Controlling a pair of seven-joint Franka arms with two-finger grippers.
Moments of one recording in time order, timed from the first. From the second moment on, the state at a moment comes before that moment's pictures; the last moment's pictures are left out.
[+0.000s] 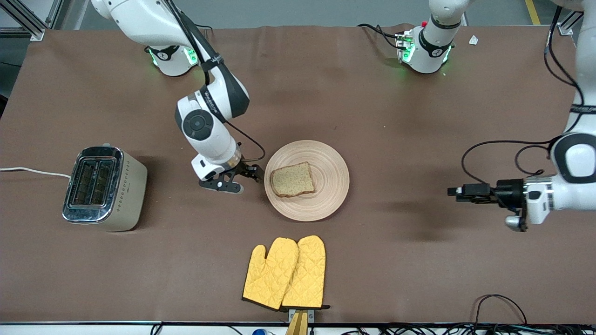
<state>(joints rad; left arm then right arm) 0.71 0.65 -0.70 -1.57 -0.45 1.82 0.30 0.55 0.47 0.00 -1.82 0.10 2.38 0.69</state>
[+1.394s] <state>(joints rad) 0.66 0.15 -0.85 -1.45 0.11 1.46 -0.11 0.66 0.64 0.00 -1.67 0.09 2.38 0.82</state>
